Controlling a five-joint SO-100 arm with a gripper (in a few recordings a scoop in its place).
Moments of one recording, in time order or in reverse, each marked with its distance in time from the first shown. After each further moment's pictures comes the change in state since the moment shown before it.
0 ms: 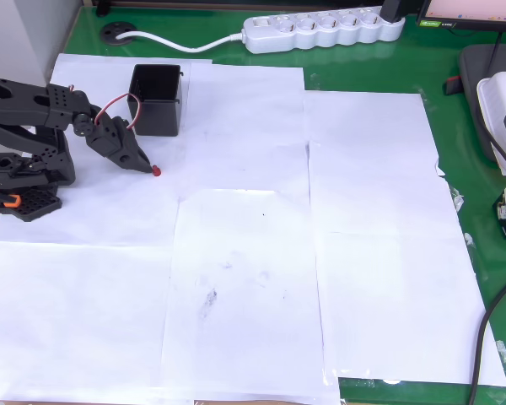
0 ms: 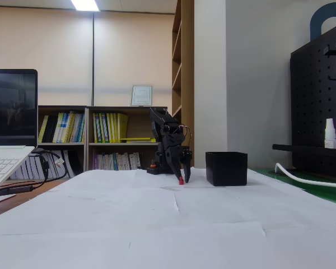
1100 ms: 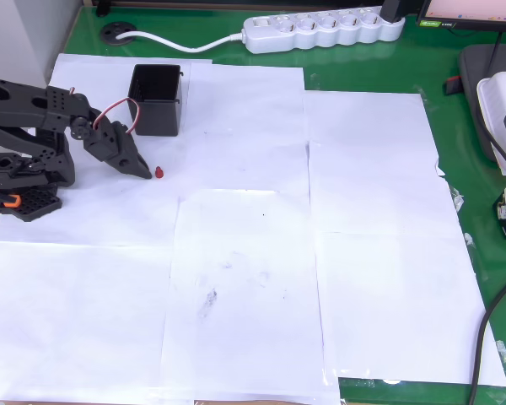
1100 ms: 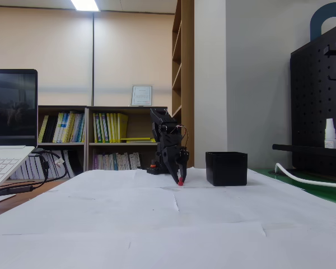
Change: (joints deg) arm 5.7 -2.4 -2.2 -2.2 -5.0
